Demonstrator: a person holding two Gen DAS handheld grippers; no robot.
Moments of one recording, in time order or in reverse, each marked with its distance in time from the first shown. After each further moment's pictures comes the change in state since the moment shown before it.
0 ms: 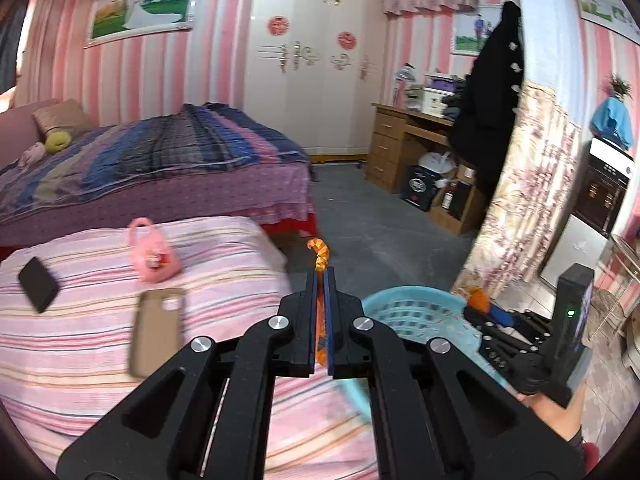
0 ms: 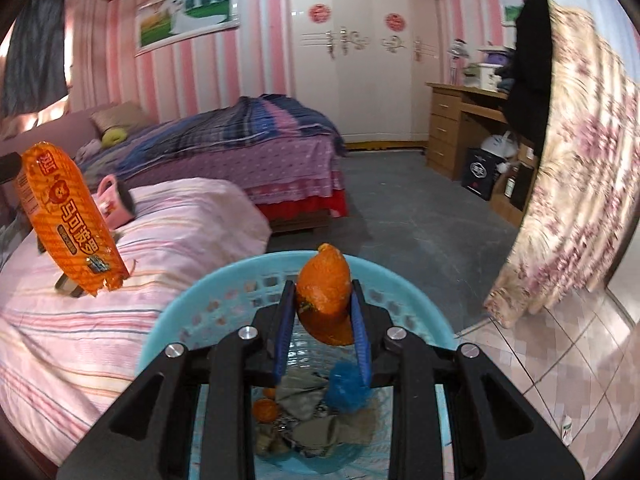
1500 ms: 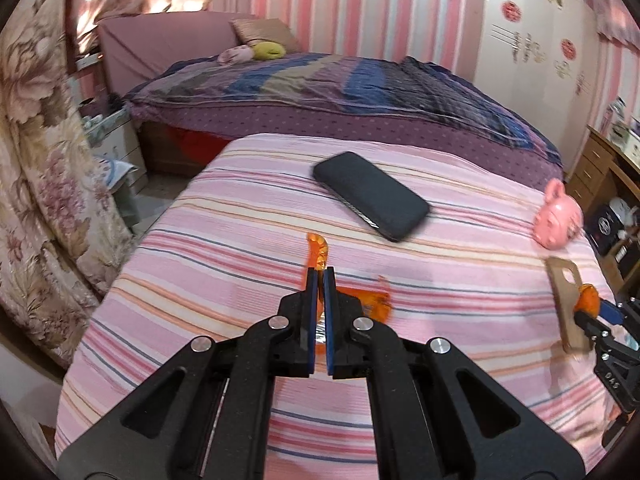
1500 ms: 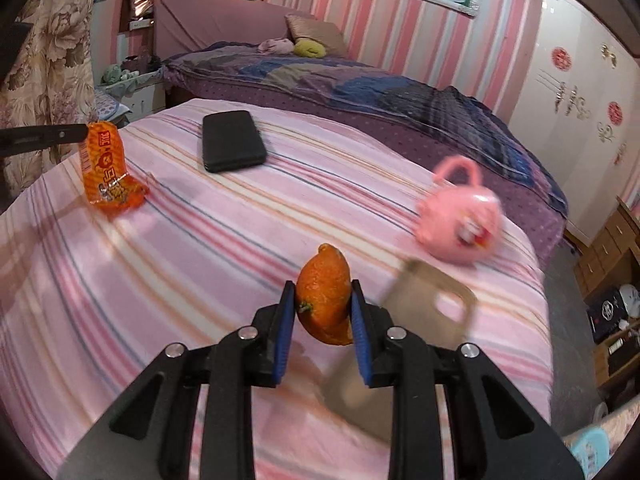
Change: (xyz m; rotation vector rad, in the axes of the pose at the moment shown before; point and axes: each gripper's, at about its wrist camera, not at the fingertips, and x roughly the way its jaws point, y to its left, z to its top) left arm -0.082 0.417 -0.091 -0.364 0.148 0.617; right arm 0.047 0.401 -0.002 -0.586 0.109 0.420
